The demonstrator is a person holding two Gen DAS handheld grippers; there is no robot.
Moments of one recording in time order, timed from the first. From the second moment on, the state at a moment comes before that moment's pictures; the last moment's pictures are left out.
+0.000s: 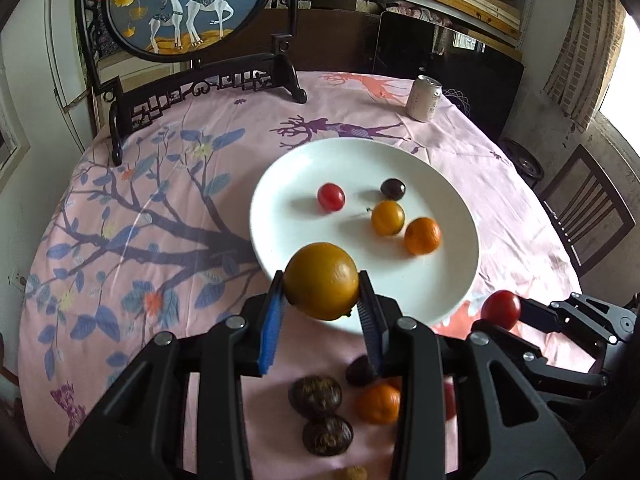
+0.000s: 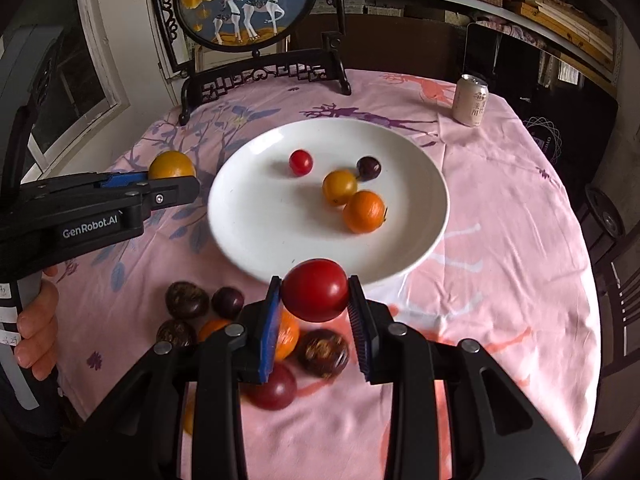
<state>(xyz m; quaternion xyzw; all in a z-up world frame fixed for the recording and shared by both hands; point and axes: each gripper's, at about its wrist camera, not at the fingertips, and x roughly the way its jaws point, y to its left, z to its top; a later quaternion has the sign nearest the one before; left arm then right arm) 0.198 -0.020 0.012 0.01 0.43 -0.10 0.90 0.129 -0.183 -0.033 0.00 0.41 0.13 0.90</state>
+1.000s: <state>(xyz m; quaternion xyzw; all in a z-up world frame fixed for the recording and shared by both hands) 0.309 -0.061 0.017 0.03 0.44 -0.10 0.89 0.246 -0.216 -0.037 -0.01 0.44 0.07 0.90</state>
